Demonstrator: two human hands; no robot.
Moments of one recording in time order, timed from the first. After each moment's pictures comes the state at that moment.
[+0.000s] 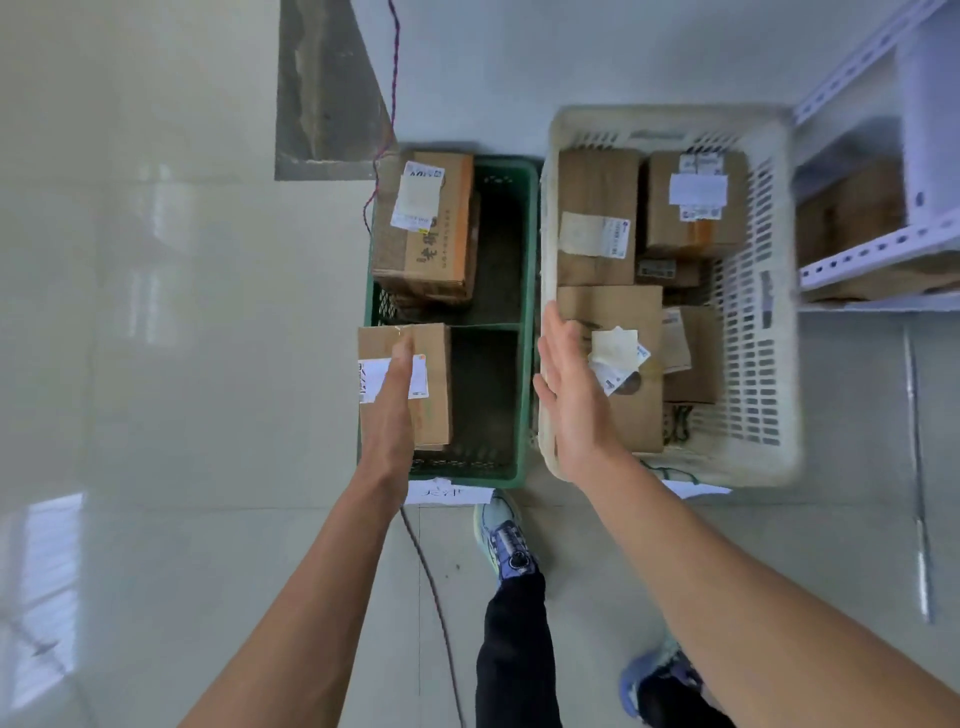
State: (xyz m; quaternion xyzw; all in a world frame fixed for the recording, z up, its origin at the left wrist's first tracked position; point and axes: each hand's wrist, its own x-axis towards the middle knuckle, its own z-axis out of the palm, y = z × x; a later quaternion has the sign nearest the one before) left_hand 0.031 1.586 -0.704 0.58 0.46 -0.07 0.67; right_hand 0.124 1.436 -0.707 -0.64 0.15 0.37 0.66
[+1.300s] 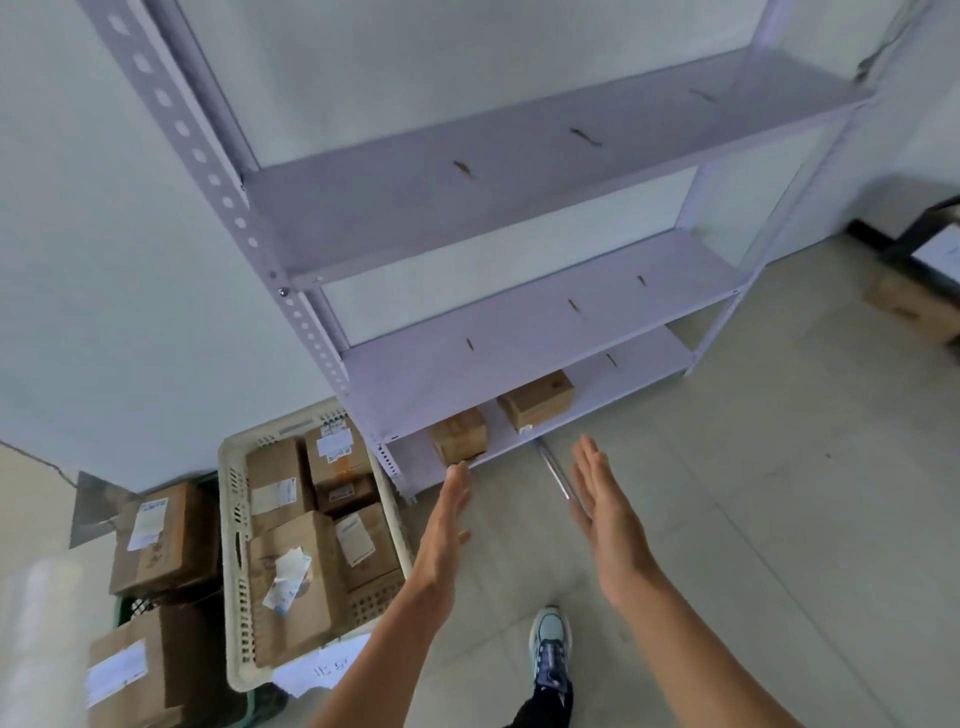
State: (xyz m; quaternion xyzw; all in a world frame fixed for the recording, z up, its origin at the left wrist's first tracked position) left_hand 0.157 0.913 -0.400 0.67 0.18 -0.17 0.70; right_hand 0.171 0.726 -0.400 -0.61 0.18 0.11 0.76
